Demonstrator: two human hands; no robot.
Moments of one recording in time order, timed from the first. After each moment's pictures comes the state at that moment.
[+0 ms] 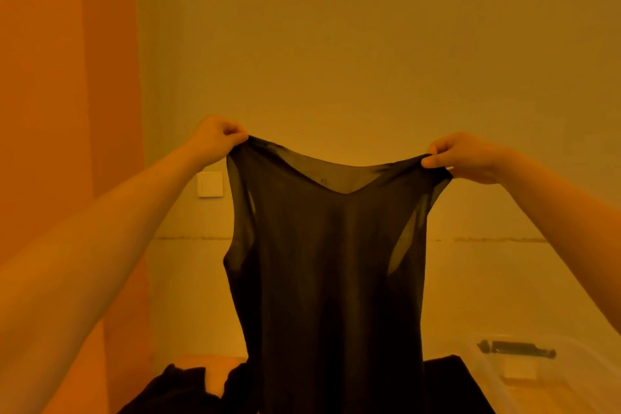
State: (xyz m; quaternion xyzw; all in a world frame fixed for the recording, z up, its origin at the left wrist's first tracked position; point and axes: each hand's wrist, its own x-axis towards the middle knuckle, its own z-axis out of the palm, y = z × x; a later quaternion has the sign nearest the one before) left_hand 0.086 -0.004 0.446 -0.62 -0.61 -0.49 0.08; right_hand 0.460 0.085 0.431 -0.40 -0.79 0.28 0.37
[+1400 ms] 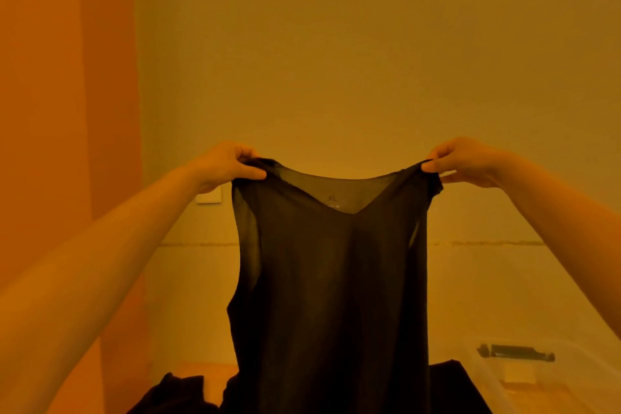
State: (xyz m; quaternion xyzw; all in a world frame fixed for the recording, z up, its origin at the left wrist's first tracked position) left_hand 0.099 -0.012 0.431 -0.67 -0.59 -0.43 -0.11; right_hand 0.468 0.089 0.434 -0.42 -0.77 0.30 0.38
